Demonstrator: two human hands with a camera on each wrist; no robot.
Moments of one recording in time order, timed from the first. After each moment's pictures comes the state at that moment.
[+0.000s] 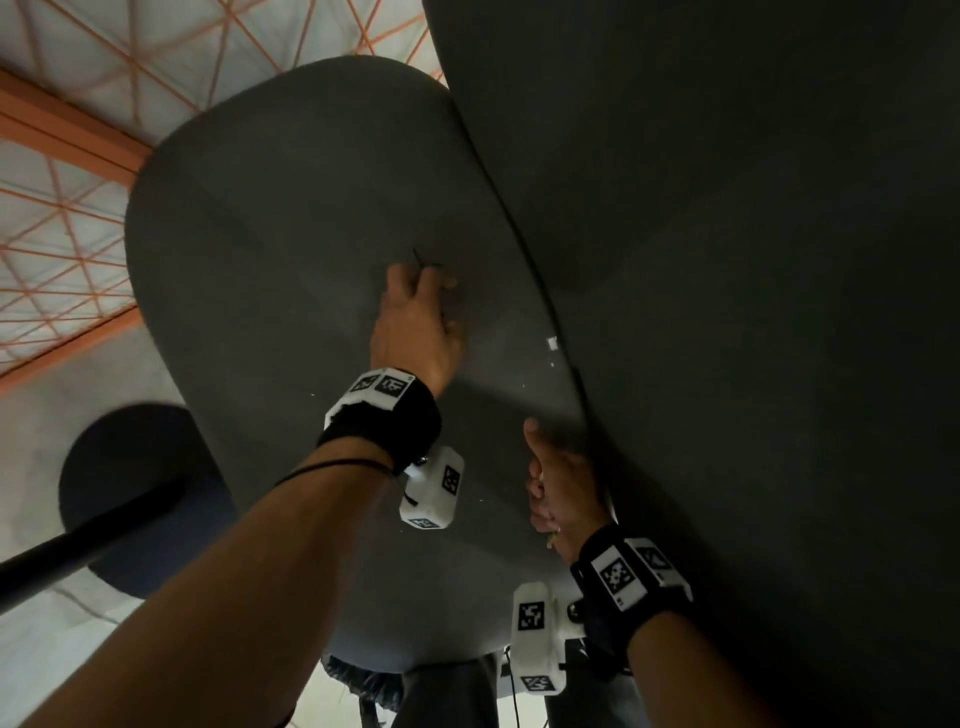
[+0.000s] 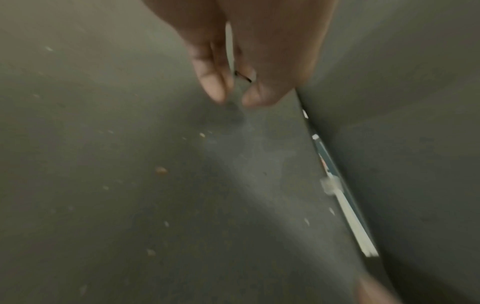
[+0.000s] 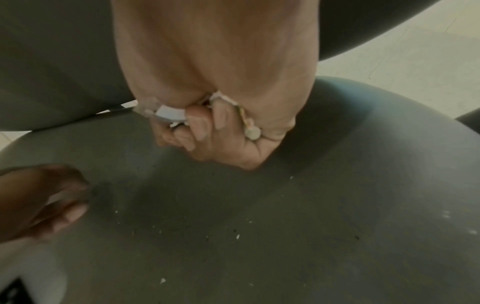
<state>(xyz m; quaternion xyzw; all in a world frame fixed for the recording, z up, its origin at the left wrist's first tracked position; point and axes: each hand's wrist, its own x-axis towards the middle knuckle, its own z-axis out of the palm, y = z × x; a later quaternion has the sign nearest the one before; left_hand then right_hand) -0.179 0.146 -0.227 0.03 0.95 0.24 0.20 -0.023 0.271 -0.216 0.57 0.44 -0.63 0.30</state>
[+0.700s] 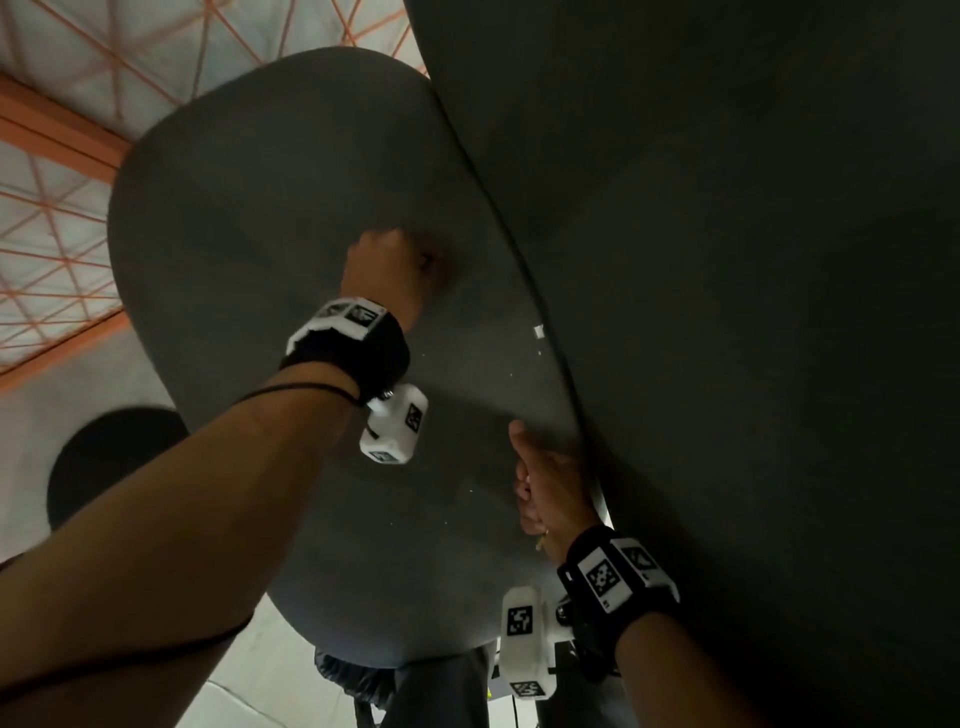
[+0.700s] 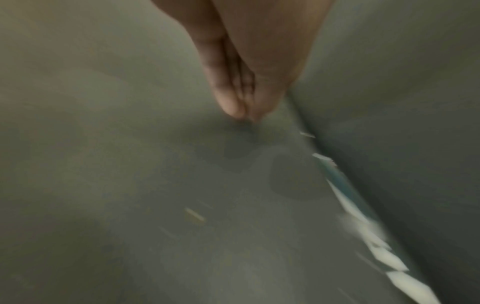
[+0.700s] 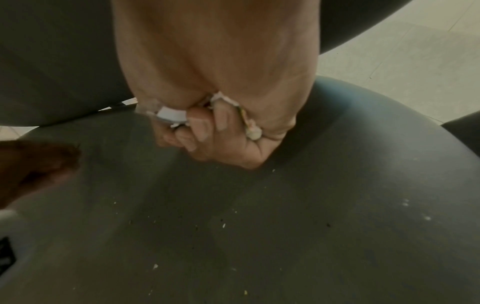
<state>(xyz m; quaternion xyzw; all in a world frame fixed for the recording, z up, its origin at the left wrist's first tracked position) -0.231 0.146 -0.212 0.11 0.95 0.20 0.22 -0.008 0.268 -0.214 0.55 0.45 -0.63 0.31</state>
